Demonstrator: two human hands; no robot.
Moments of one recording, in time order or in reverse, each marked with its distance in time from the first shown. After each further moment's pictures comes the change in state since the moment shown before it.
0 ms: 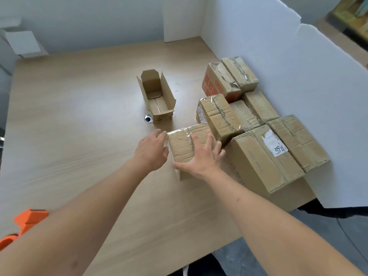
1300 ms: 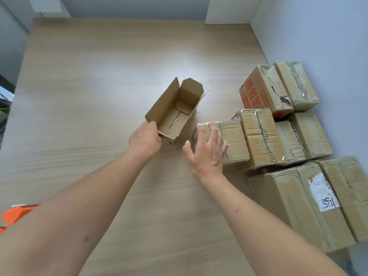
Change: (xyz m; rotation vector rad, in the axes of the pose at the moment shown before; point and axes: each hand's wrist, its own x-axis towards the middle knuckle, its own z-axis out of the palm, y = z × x) left_hand 0.114 -0.097 0.010 -0.086 0.000 -0.511; right_hand 0.112 -0.072 0.033 0.084 0.234 -0.254
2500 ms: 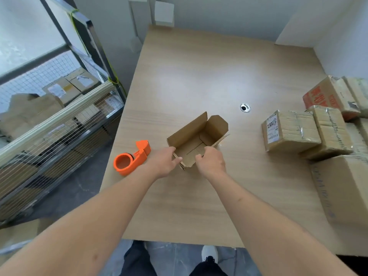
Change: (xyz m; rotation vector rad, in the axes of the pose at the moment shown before) left_hand -0.230 -0.294 -0.002 -0.188 -0.144 0.050; right_hand -0.208 -0.226 0.048 0.118 -0.496 0.129
